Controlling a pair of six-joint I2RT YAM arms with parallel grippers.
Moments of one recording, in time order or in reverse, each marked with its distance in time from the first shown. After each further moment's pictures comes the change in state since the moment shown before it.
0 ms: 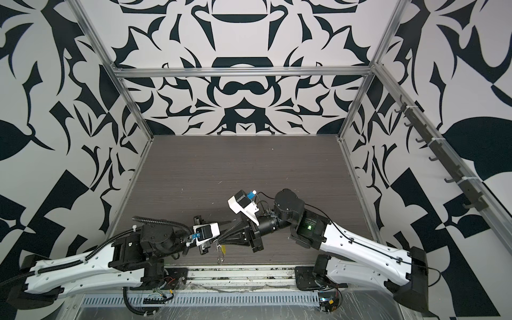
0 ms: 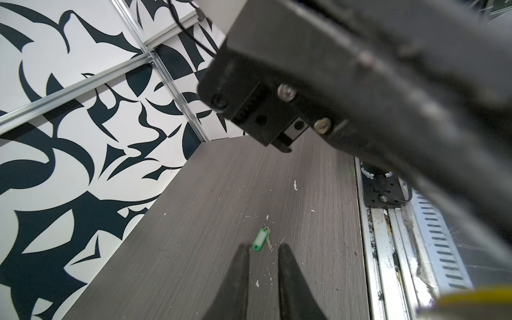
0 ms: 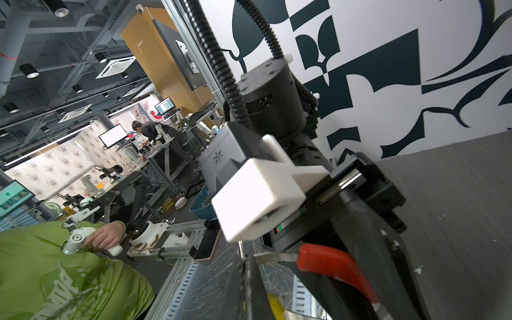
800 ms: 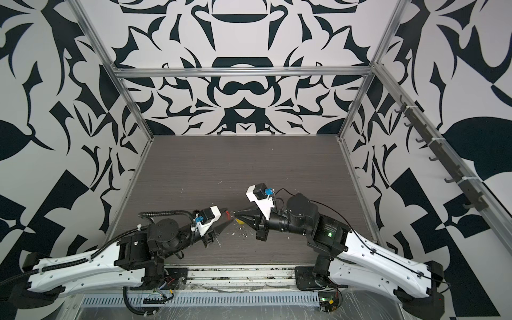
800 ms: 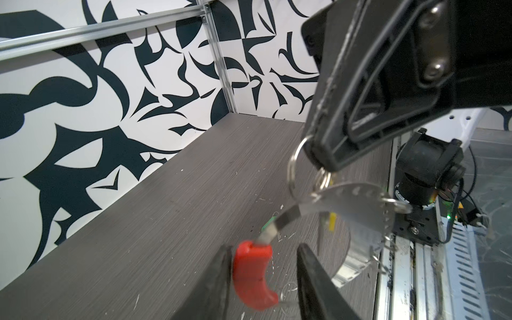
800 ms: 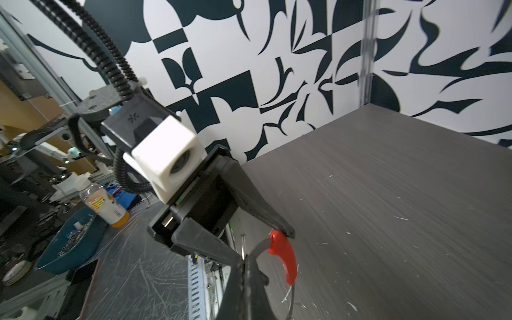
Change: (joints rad) left arm 0.001 0.043 -0.003 0.024 -0.204 -0.242; right arm -0.006 -0.166 0.006 -0.316 0.592 -0.205
